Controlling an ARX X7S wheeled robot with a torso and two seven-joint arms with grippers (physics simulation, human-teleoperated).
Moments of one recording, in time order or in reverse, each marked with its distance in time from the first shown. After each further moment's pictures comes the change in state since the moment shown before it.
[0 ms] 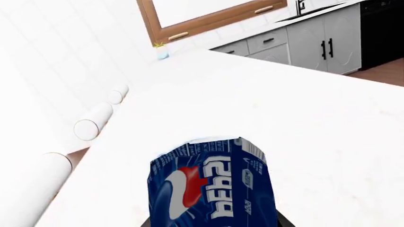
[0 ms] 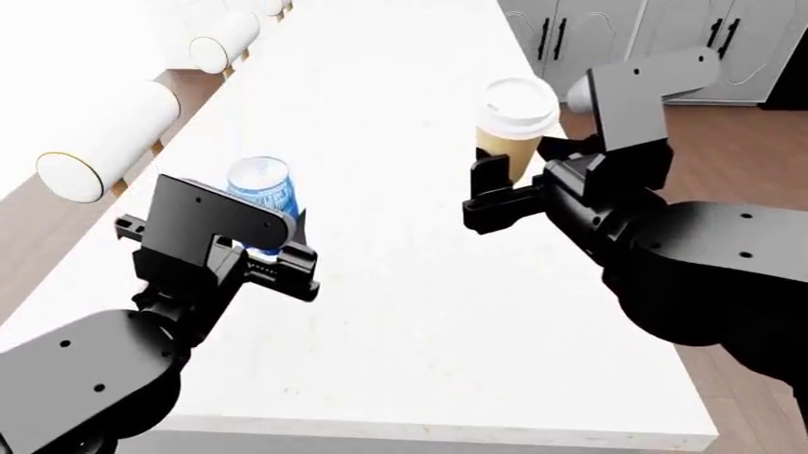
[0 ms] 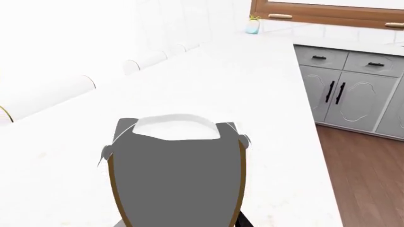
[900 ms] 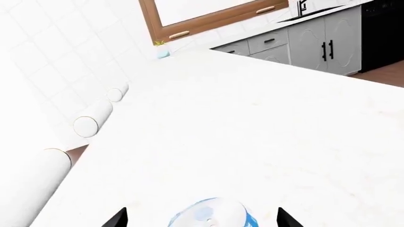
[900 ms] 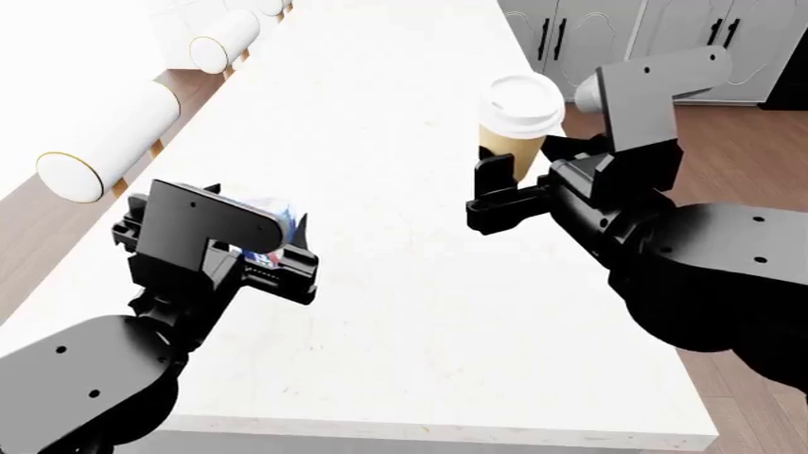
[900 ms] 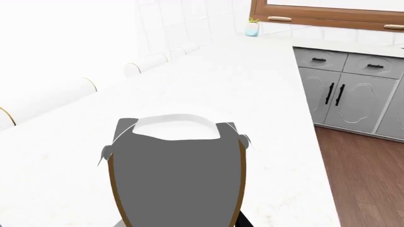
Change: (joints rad) left arm 0.023 -0.011 -0.008 0.002 -0.014 0.024 -0.007; right arm -0.002 0.018 0.009 -0.024 0.027 -0.007 0.016
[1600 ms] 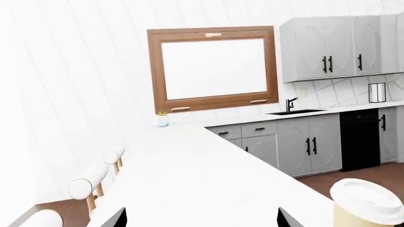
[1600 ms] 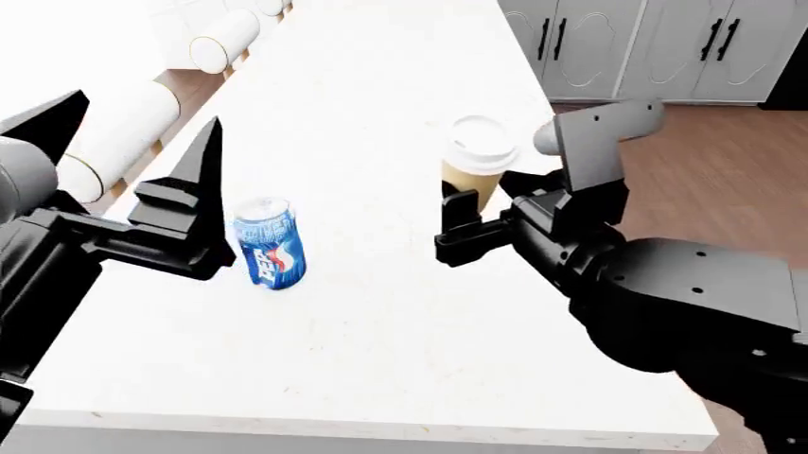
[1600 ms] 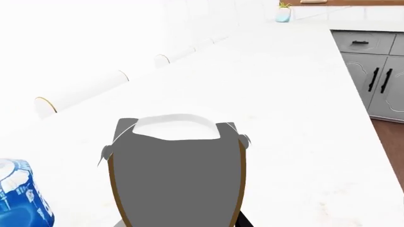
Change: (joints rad) left arm -0.035 -0.215 -0.448 0.336 -0.655 0.044 -0.284; right arm -0.113 -0.052 -0.037 0.016 -0.085 -0.097 -0.119
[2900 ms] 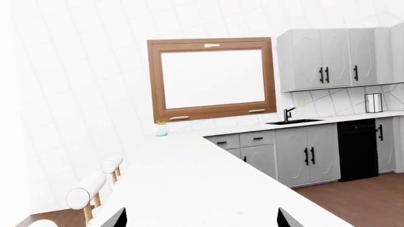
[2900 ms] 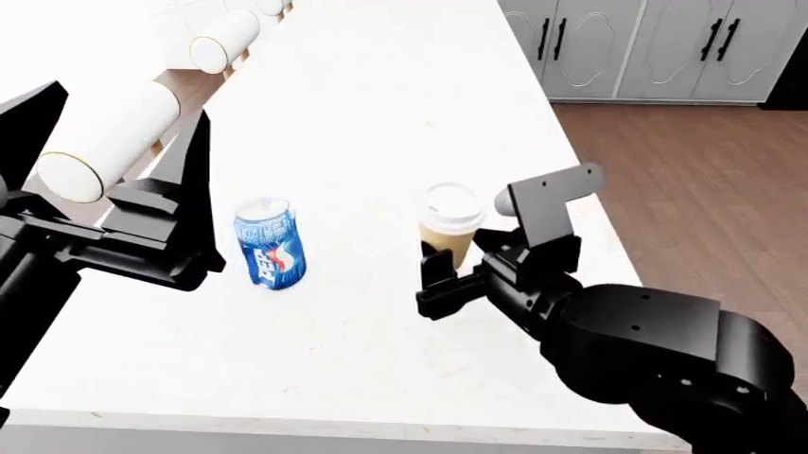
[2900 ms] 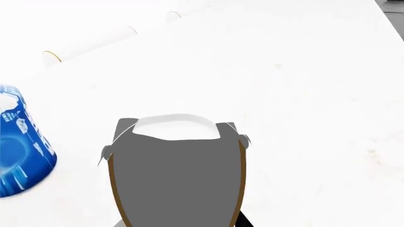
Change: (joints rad) left arm 0.008 -0.029 -0.047 0.047 -0.062 0.030 -0.036; right arm -0.113 -0.031 -0.092 0.058 -0.094 -0.045 -0.093
